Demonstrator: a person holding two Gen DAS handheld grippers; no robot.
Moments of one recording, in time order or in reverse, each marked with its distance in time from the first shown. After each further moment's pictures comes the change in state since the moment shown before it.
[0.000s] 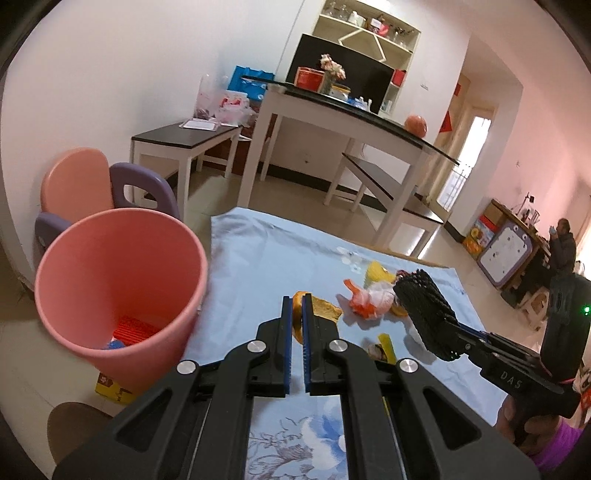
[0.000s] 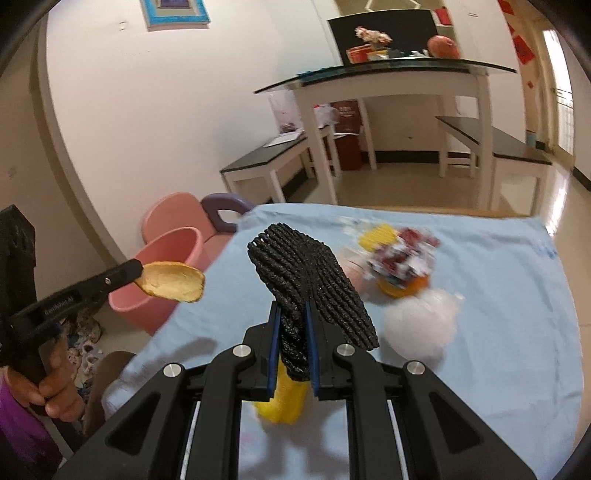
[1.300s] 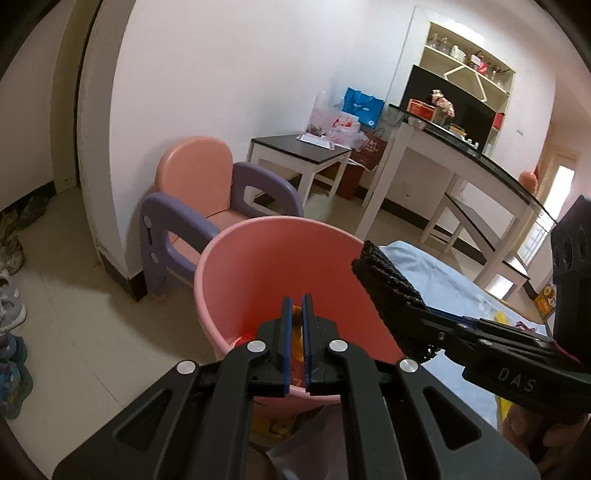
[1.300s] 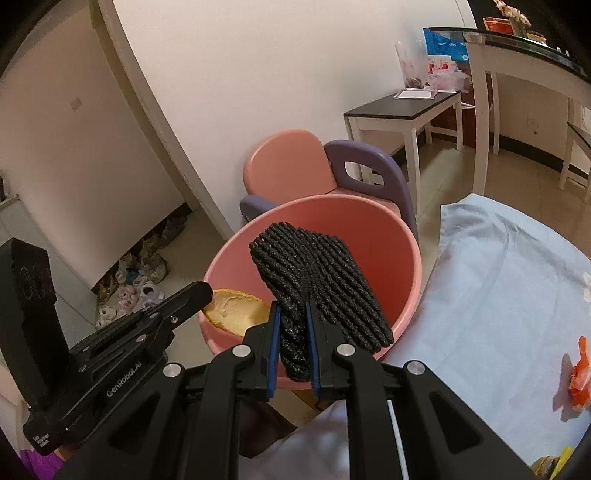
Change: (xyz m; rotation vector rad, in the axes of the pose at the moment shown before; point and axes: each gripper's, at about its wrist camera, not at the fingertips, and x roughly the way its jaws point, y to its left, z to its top) left arm -0.026 0.152 -0.005 -0.197 -0.089 0.332; right arm 0.174 0.192 0.039 -0.193 0.234 0.298
